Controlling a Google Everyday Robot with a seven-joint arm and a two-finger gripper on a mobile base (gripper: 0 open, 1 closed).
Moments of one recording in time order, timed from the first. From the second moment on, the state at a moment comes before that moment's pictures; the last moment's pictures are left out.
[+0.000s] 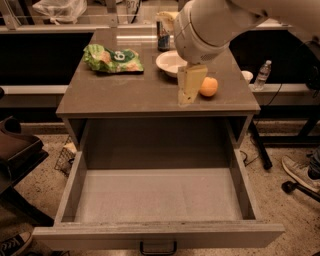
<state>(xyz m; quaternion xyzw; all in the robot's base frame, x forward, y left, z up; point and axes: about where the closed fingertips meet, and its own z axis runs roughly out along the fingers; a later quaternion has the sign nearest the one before) 0.563 -0.028 0.982 -0.78 0.52 -0.12 0.33</state>
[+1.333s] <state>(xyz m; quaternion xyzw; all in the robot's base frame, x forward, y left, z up) 0.732 0.078 0.927 -0.76 0.56 -0.08 0.31</state>
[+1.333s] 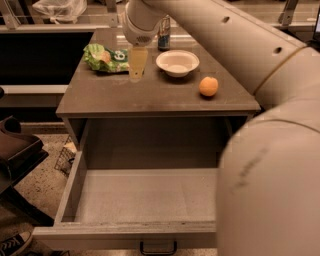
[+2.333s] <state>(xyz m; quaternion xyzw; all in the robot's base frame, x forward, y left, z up) 0.822 0.124 0.914 -0.74 0.58 -0.08 0.33</state>
